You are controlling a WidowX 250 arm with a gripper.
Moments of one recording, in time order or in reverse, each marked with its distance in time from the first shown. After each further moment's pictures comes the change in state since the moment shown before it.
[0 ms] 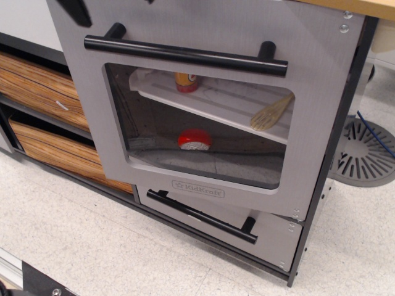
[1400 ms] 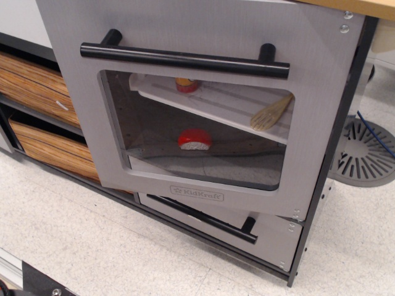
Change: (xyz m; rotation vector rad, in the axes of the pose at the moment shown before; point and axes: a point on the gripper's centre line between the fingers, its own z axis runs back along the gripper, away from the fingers) arm 0.074 -0.002 -0.024 0.152 -0.196 -0.161
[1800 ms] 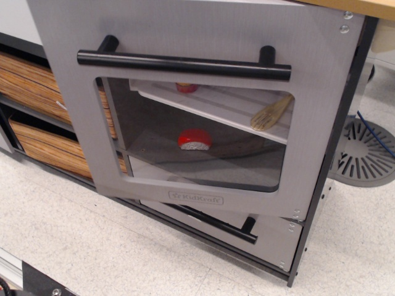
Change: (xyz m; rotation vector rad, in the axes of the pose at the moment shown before) arm -0.018 0.009 0.004 -0.010 -0.076 -0.074
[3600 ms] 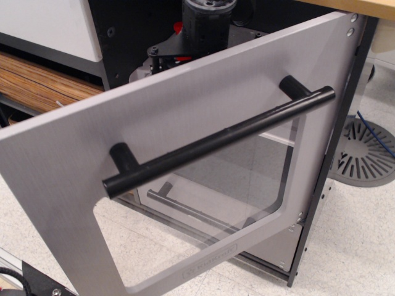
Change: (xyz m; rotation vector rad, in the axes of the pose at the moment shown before) arm -0.100 -0.083 -0.041 0.067 0.295 0.163
